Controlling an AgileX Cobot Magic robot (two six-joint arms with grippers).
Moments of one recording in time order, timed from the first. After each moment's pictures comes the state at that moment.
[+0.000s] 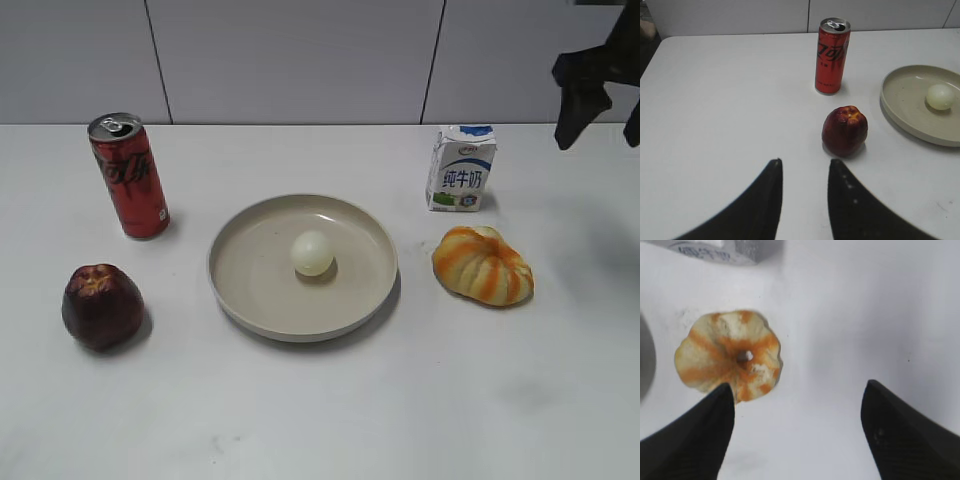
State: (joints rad) left arm -0.12 -0.01 -0.50 -0.14 1.04 0.16; right arm 0.11 1.87 -1.63 0.09 1.21 0.02
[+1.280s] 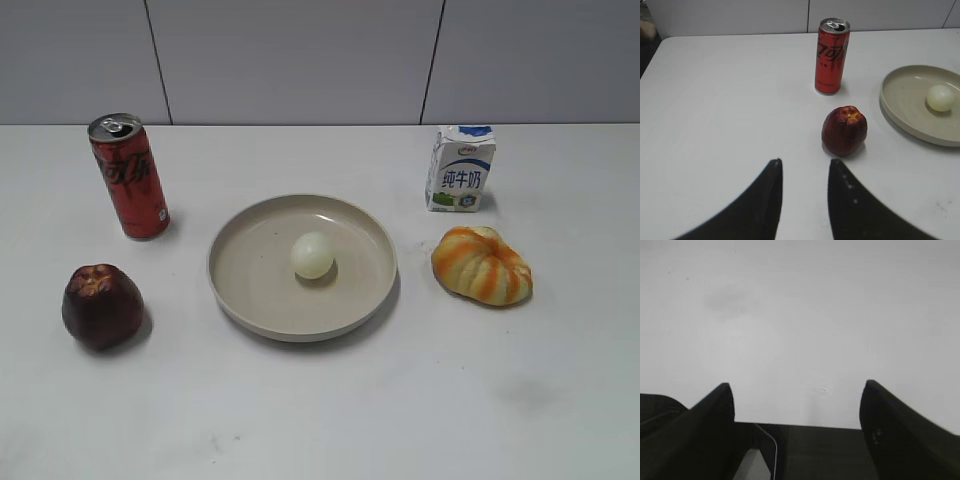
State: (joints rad) left arm -0.12 -0.01 -0.50 -0.14 1.04 0.16; right arm 0.11 0.49 -0.50 0.06 1.04 0.00
